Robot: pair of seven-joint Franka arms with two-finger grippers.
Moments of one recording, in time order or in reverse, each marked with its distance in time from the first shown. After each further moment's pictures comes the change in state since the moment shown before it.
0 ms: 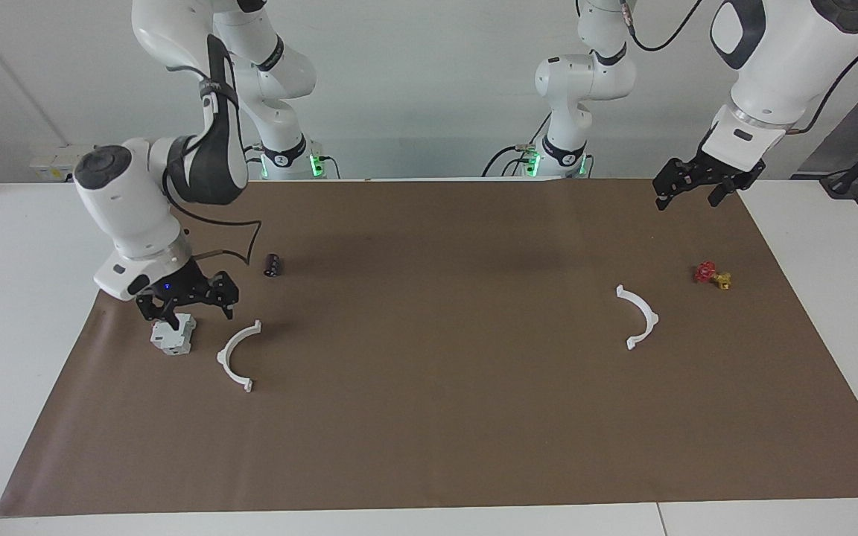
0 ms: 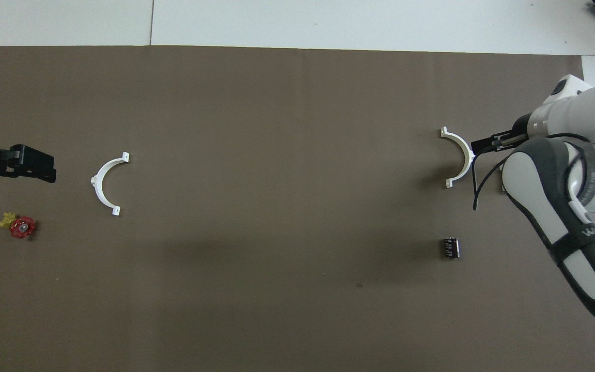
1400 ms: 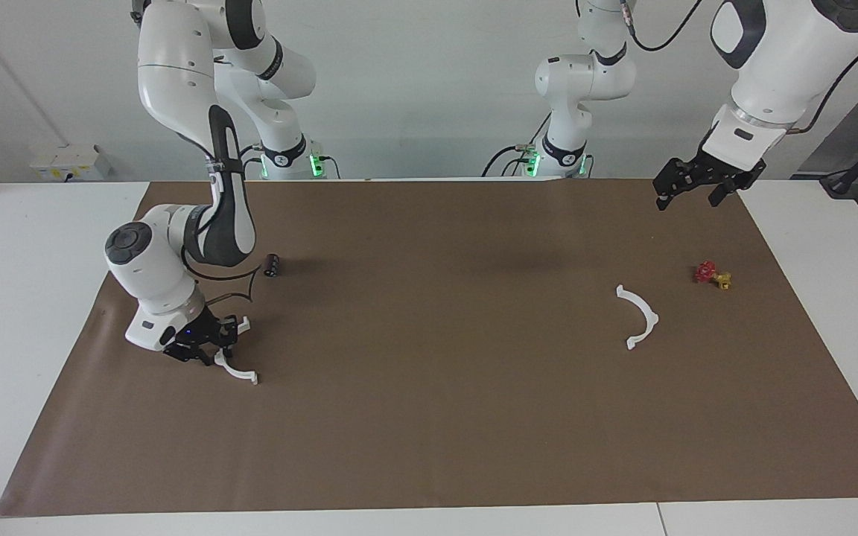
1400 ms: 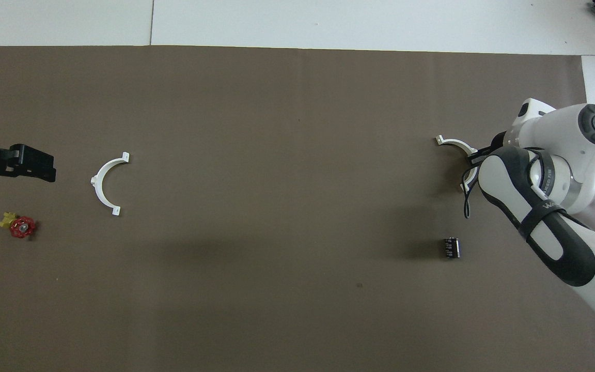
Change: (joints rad) left arm 0.000 0.000 0.000 0.001 0.000 0.002 0.000; right arm -0.036 0.128 -0.001 -0.040 0.068 0.109 -0.202
